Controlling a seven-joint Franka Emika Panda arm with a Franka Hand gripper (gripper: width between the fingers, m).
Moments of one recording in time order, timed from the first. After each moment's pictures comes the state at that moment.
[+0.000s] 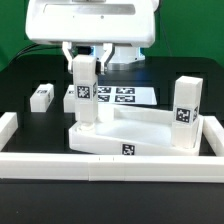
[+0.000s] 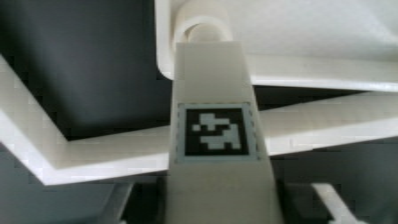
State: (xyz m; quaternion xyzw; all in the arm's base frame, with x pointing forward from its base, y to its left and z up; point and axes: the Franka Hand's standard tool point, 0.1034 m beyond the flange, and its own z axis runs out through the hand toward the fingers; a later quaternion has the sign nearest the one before) arm 0.565 -0.069 0.117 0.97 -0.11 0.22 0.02
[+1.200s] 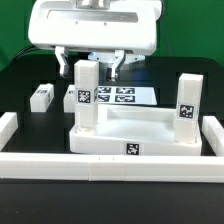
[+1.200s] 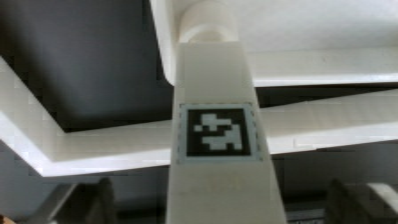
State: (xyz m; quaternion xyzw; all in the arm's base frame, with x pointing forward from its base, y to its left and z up) arm 0.567 -0.067 0.115 0.96 -0.10 0.25 0.03
